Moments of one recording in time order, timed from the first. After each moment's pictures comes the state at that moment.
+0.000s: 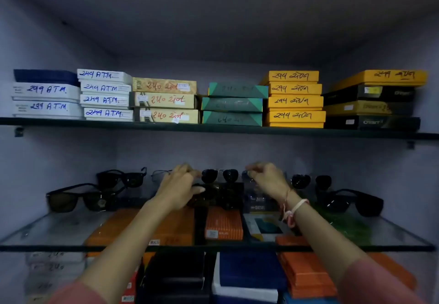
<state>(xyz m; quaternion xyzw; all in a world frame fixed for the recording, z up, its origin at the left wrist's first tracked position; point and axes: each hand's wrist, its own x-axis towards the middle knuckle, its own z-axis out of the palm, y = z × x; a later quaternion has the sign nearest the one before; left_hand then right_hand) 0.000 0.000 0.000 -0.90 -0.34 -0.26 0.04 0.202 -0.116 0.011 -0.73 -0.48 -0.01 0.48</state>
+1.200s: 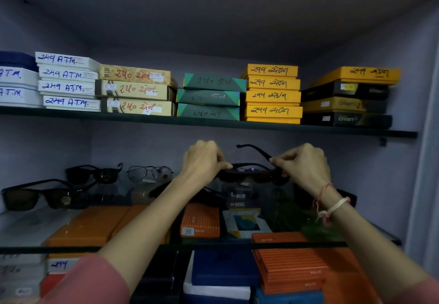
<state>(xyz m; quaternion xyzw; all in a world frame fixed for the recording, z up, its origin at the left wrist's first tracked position) 0.073 -0.080 0.047 -0.87 -0.30 -0.38 -0.07 0.242 -0.214 0.039 -0.77 -0.39 -0.21 0.45</state>
